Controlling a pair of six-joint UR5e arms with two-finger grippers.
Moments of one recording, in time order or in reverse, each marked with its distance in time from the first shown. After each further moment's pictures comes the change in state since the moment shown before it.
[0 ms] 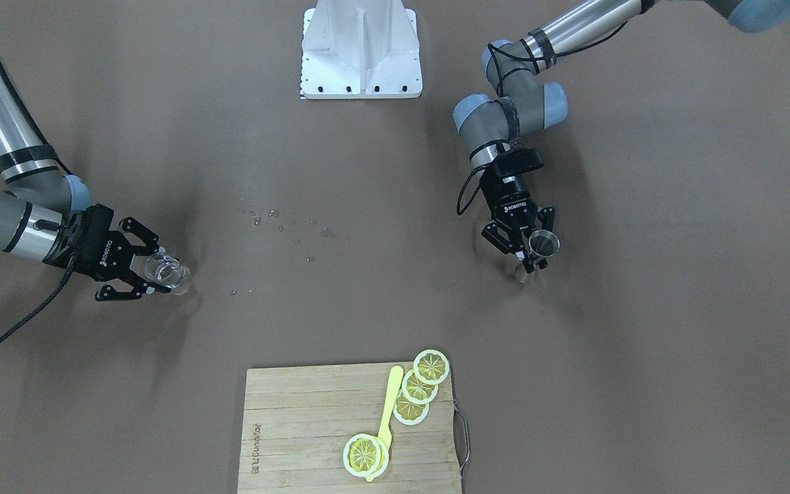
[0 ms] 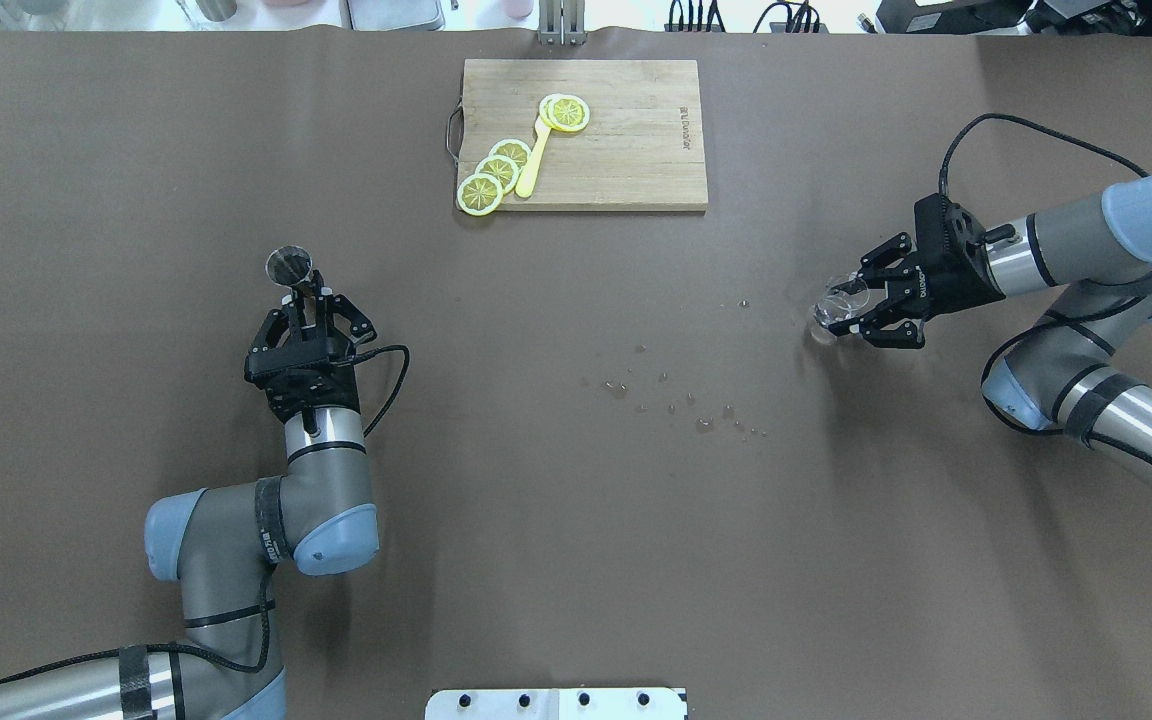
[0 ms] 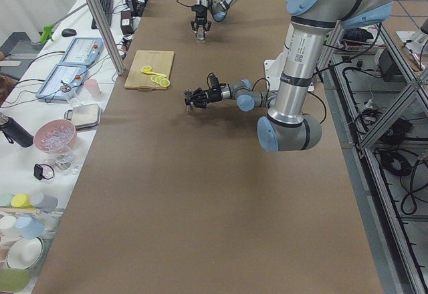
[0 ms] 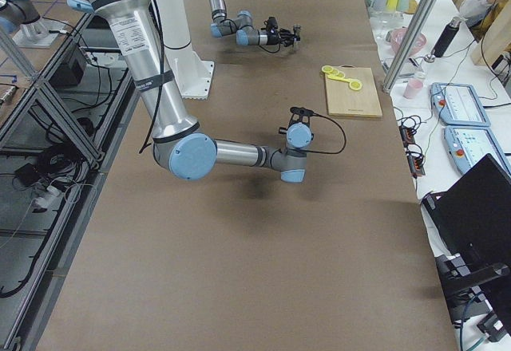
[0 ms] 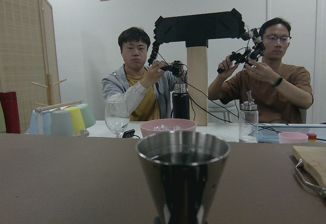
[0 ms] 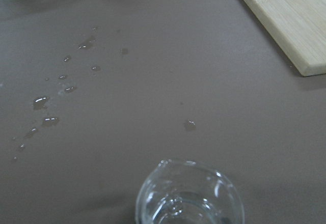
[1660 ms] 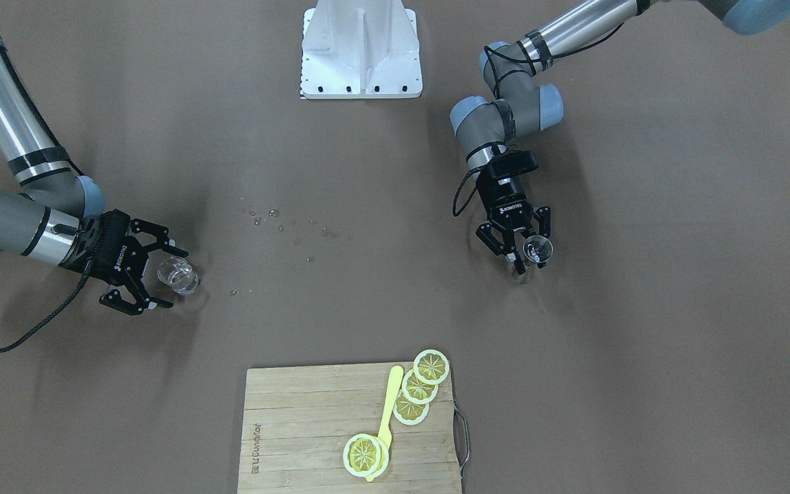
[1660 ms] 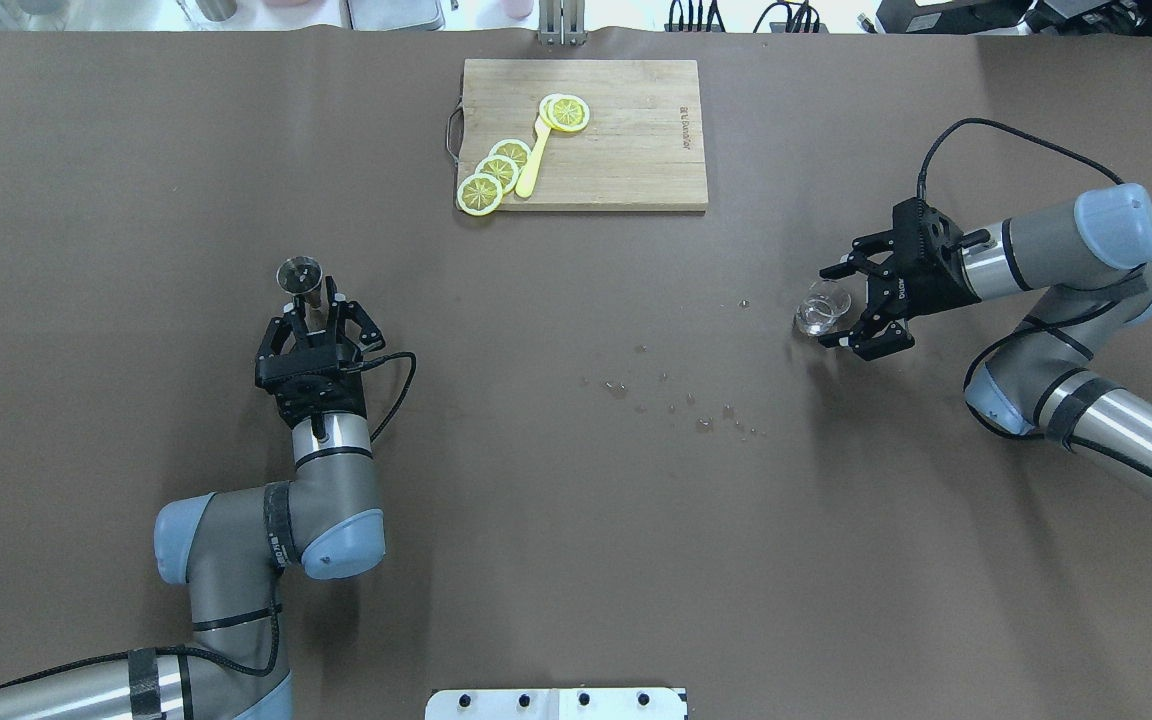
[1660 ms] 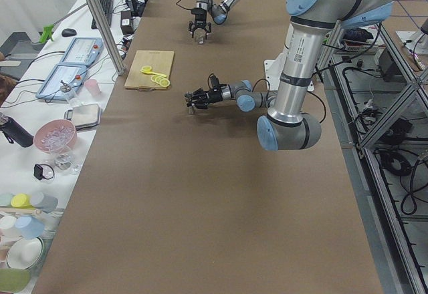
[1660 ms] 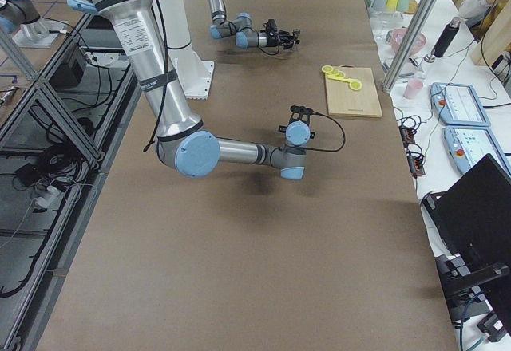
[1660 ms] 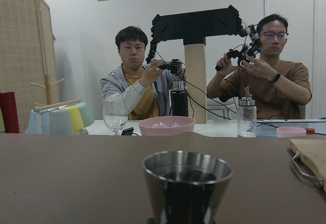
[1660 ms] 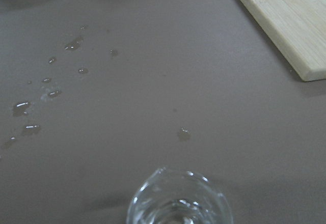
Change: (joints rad) left arm 0.009 -0.011 0.021 0.000 0.002 0.007; right arm -0.022 0.023 -0.020 -0.002 -0.050 0.000
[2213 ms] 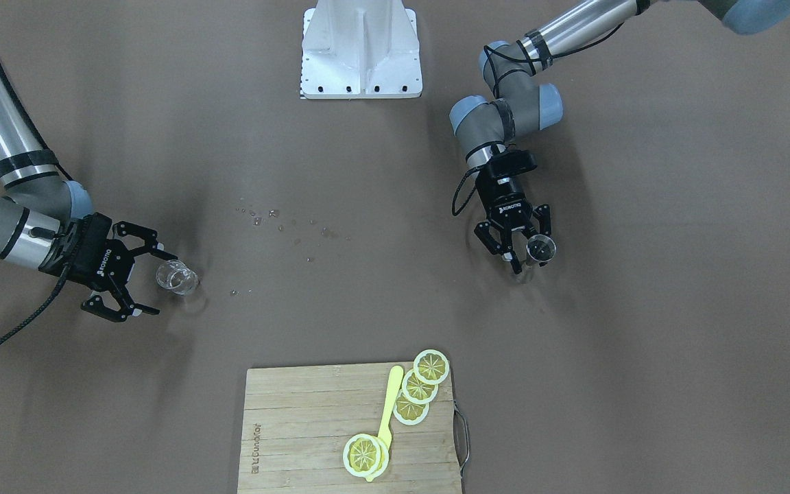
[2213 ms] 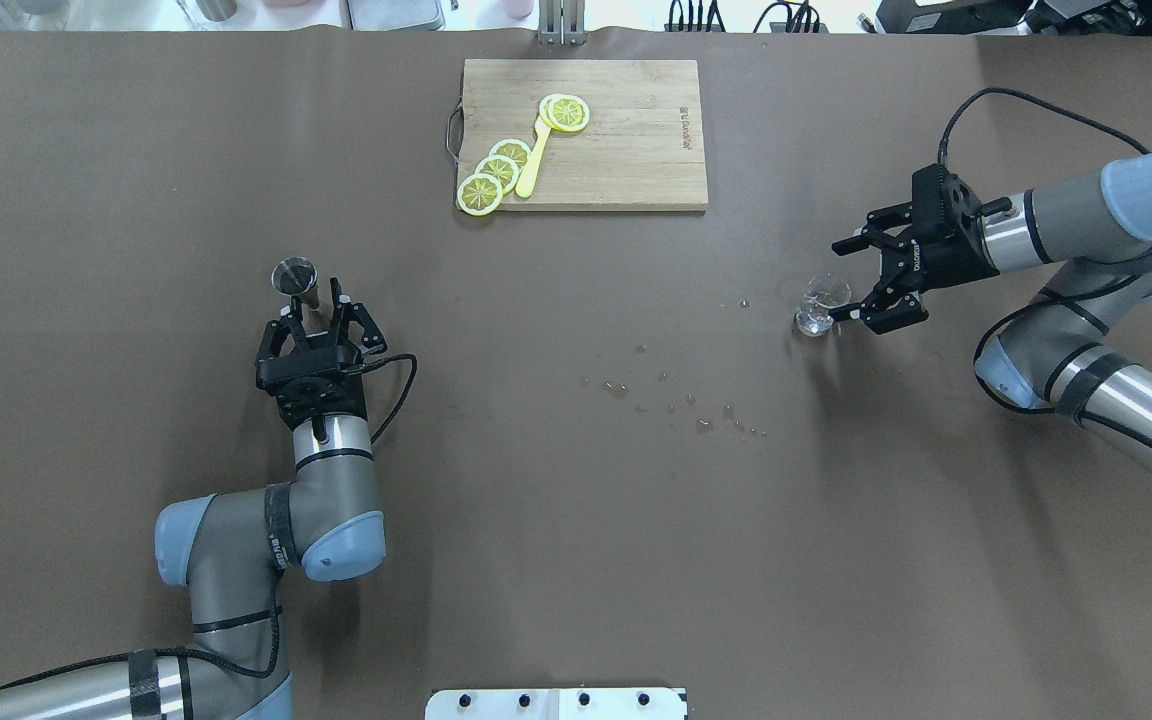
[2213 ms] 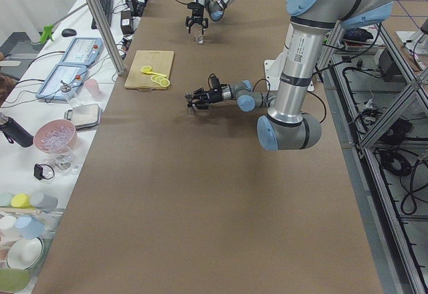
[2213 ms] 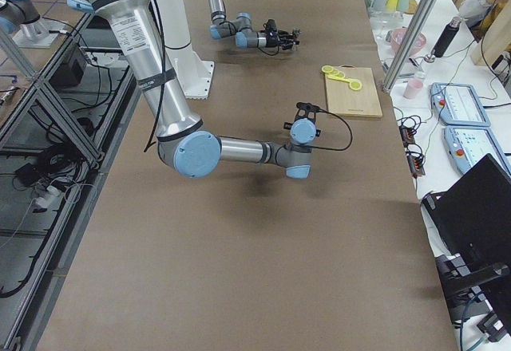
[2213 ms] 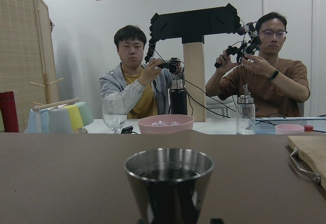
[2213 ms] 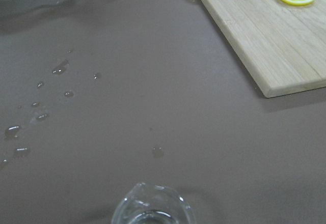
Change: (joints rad) left arm 0.003 0.000 0.000 0.002 0.000 0.001; right arm 0.061 0.012 0.021 -0.001 0.044 0.069
